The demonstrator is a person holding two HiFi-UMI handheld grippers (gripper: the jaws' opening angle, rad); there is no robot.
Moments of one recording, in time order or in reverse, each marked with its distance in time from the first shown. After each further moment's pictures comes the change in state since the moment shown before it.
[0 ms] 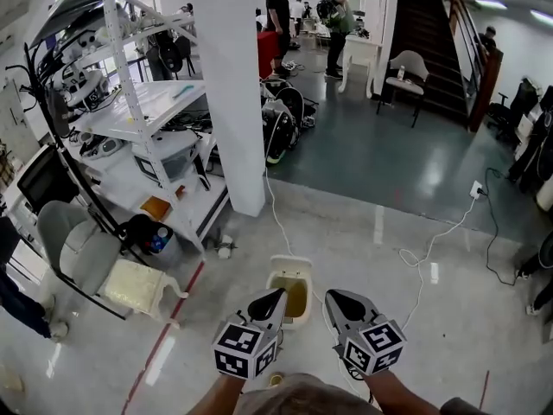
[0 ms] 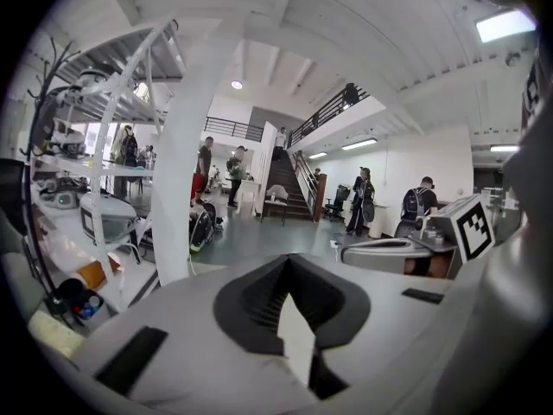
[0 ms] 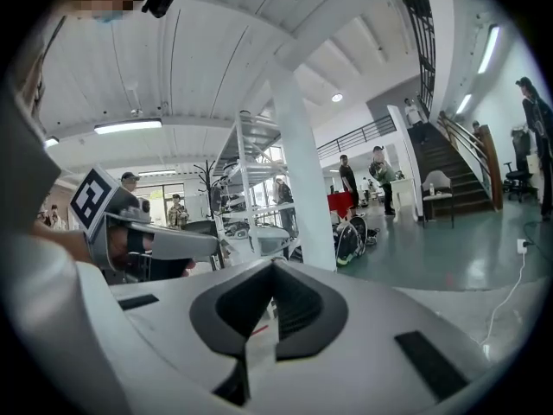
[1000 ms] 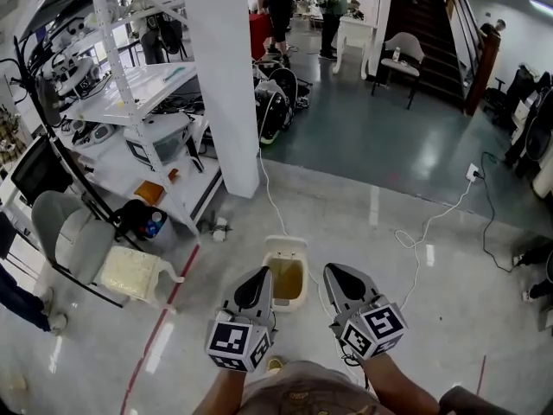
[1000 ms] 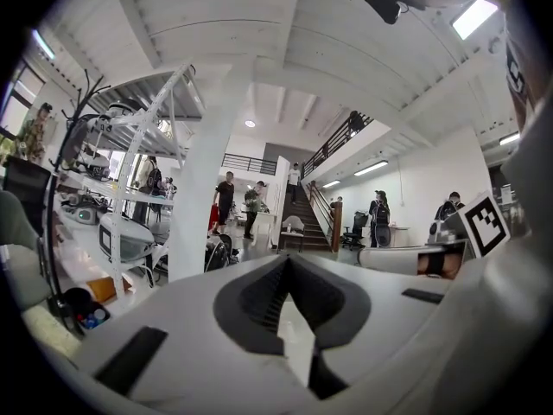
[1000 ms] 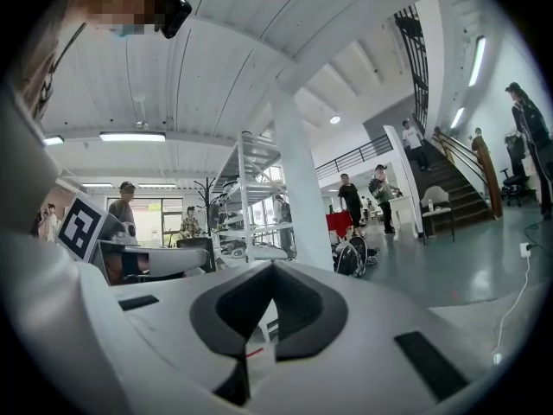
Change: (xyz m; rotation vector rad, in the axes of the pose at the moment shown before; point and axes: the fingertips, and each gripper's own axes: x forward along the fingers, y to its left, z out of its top) left arm -0.015 0.015 0.013 0.016 -0.234 0.129; right arm -0.003 -0.005 0.025 -0.013 -0.149 -0.014
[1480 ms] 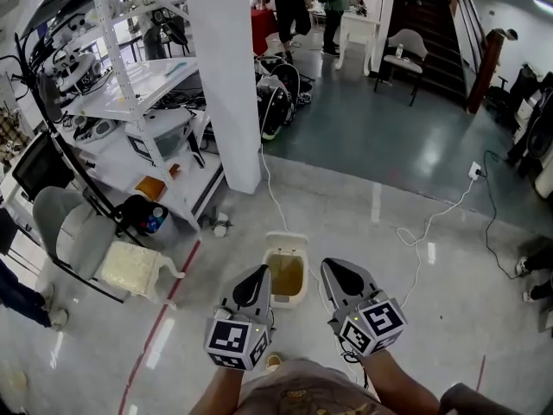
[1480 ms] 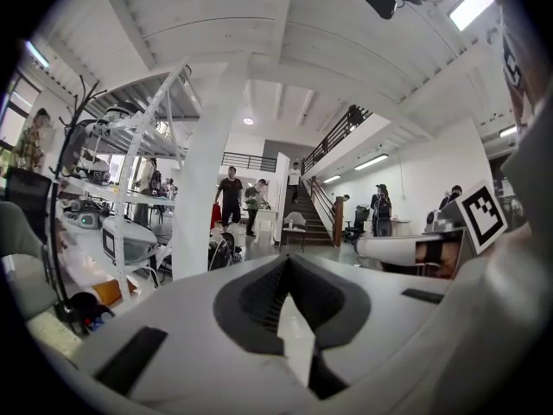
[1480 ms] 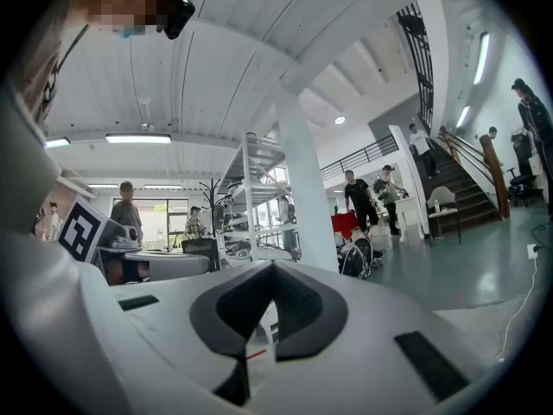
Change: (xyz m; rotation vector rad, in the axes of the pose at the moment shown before) left arm -0.002 -0.002 -0.006 0.026 0.030 0.013; right arm 0.003 0.004 0.008 -0.017 -0.001 0.035
